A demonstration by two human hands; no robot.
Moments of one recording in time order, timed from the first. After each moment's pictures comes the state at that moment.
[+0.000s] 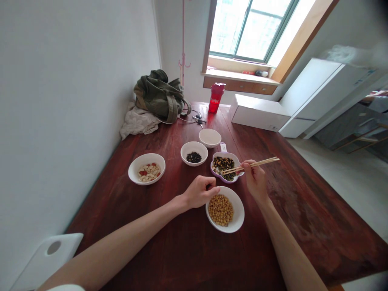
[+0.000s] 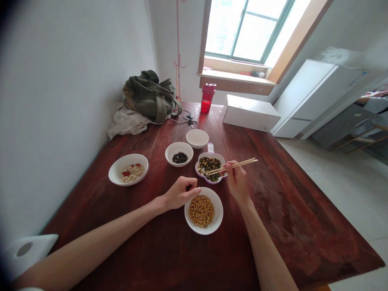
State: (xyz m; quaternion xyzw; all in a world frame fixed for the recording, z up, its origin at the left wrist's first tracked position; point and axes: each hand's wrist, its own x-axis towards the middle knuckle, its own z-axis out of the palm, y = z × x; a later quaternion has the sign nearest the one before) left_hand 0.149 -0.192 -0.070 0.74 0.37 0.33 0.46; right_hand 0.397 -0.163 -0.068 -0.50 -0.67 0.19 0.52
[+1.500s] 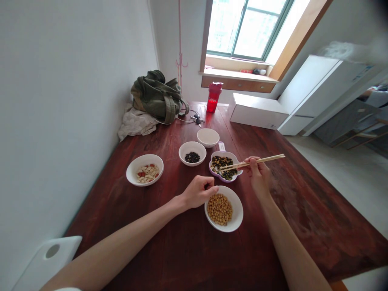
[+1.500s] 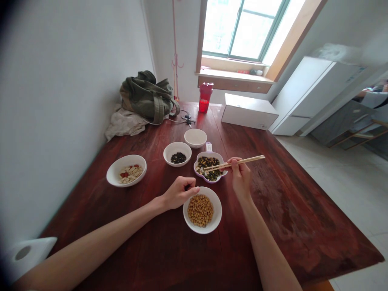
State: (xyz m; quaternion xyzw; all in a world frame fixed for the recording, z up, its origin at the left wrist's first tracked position) left_hand 0.149 -0.192 -0.069 0.74 0.37 0.33 0.46; right_hand 0.395 -0.159 -0.063 -0.45 -0.51 0.36 0.64
